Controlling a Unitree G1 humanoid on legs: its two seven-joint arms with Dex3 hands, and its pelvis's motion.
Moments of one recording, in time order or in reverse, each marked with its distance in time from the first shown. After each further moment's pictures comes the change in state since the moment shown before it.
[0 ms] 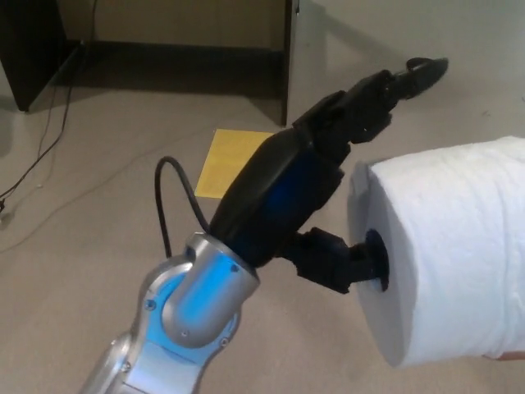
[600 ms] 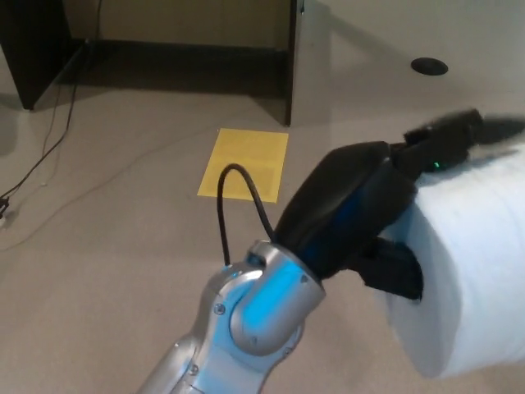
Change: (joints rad) left_arm -0.041 -0.115 -0.126 0.070 0.081 0.037 0.005; right_arm 0.012 0.024 0.000 0.001 0.000 0.000 -0.004
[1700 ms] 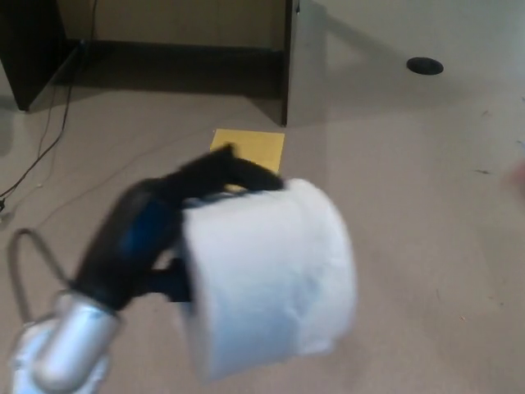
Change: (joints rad) left_arm 0.364 0.294 0.478 -0.022 -0.198 -0.284 -0.002; right_arm -0.009 0.011 0.016 0.000 -0.009 0.018 0.003
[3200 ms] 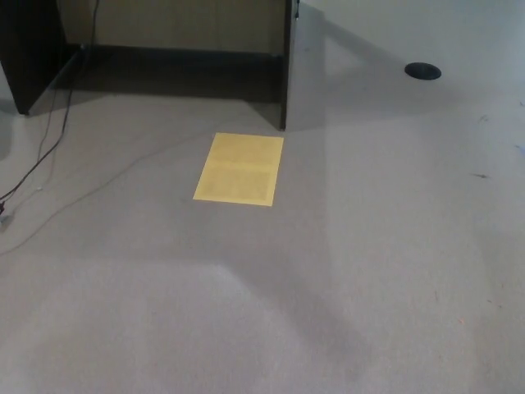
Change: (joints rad) left_arm 0.412 0.262 0.142 1.369 0.064 -0.507 0.321; right_arm -0.025 -0.030 -0.032 0.006 0.005 0.004 0.004
